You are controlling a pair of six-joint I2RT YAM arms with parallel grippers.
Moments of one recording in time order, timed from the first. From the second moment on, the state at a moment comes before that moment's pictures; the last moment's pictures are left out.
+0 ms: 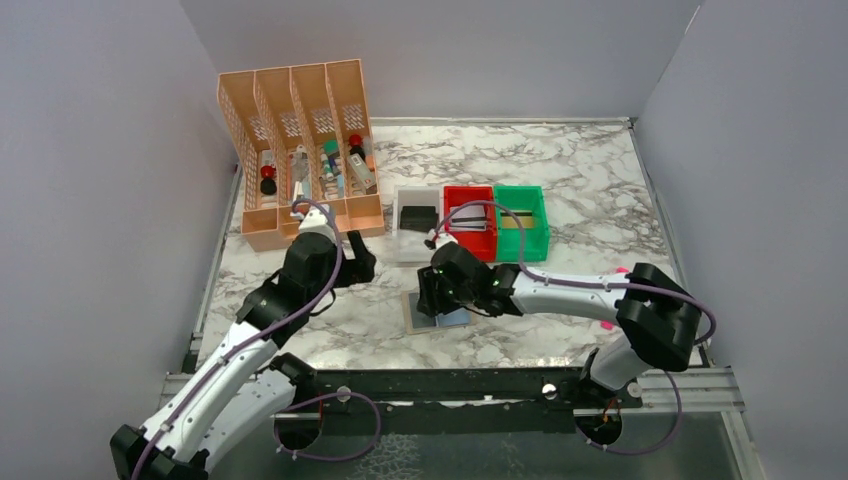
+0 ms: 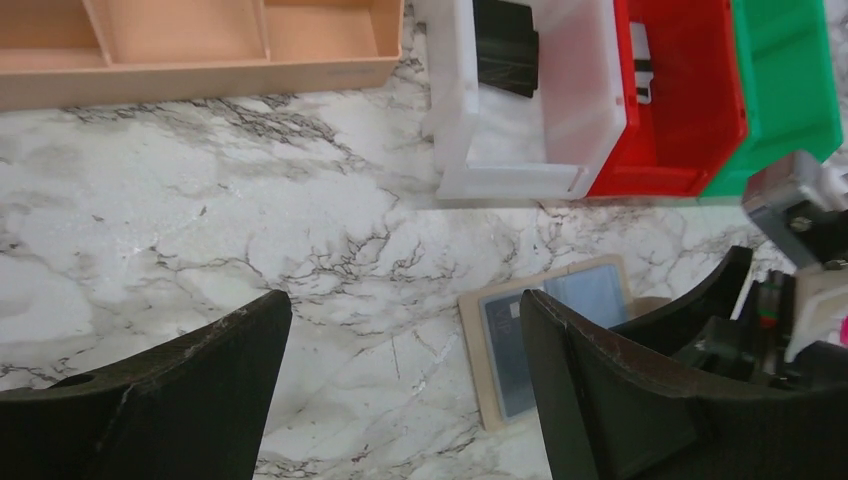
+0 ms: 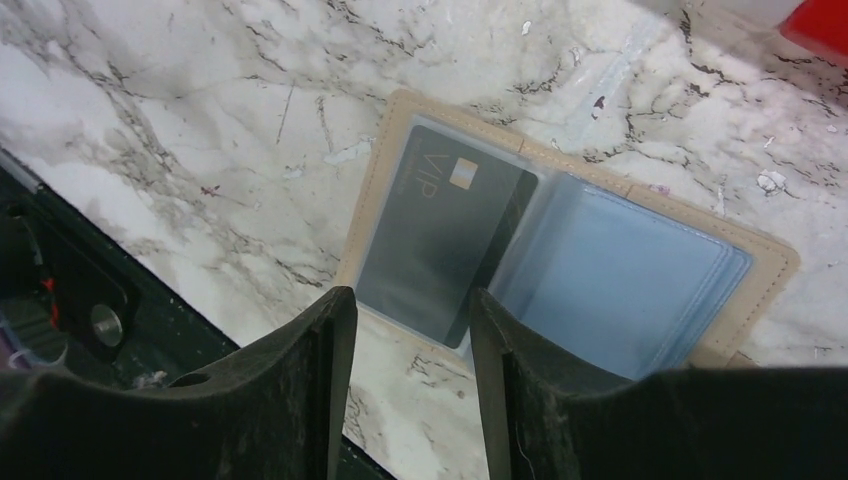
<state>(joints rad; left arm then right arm) -0.54 0.75 0.65 -0.49 -0.17 -0.54 1.03 1.53 0.85 -0.12 0.02 0.60</state>
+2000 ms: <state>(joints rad) -0.54 0.73 0.54 -0.31 0.07 -0.59 1.03 1.62 0.86 -0.05 -0.02 0.68</state>
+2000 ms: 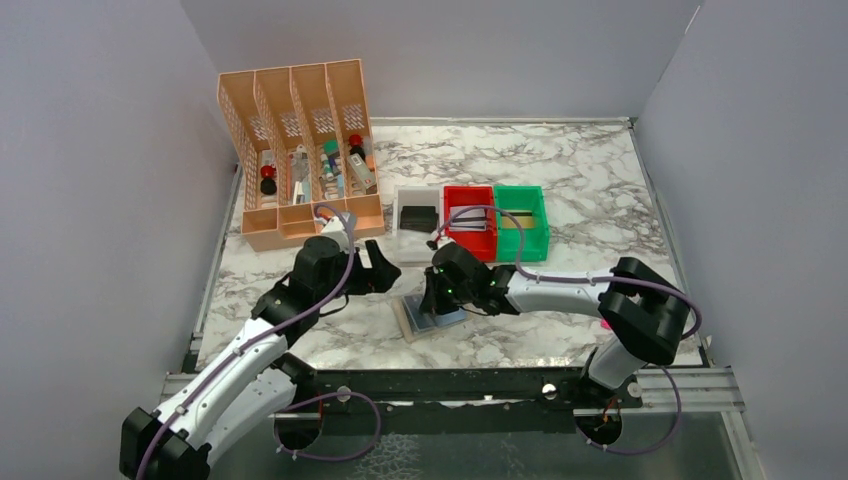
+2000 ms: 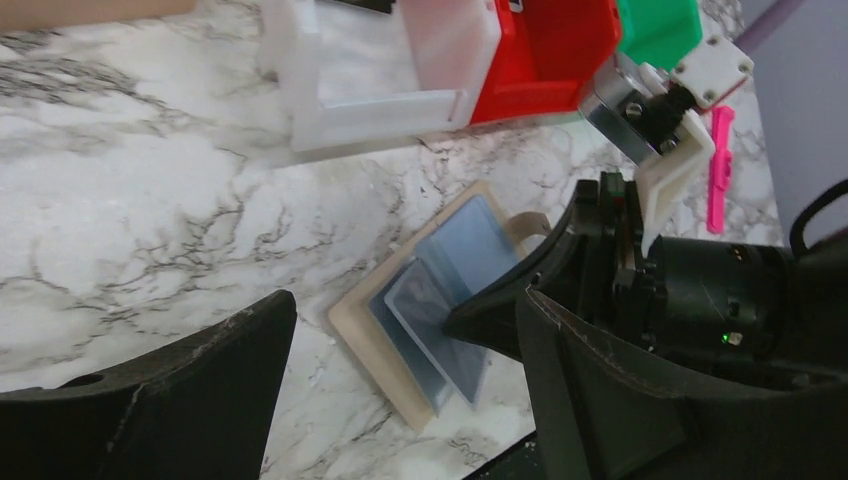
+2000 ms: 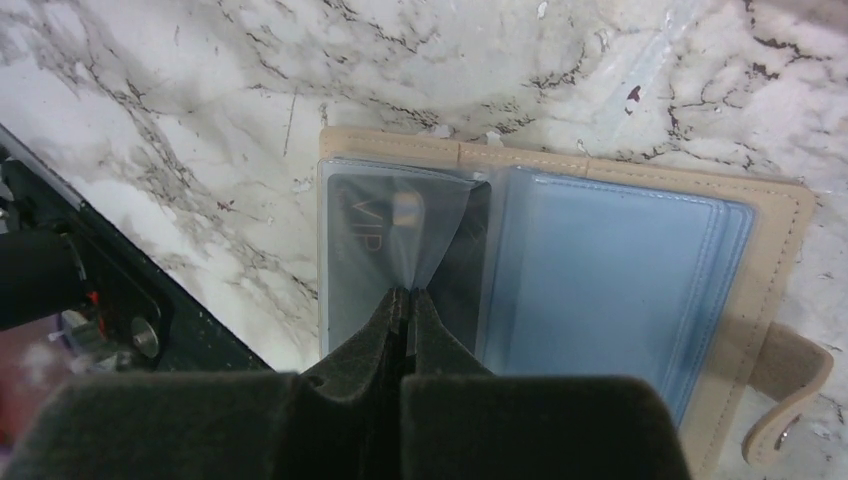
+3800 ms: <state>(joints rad) -0.73 1.08 0.43 0.04 0.23 -0.78 0.82 1.58 0.60 0.31 -0.35 0.86</state>
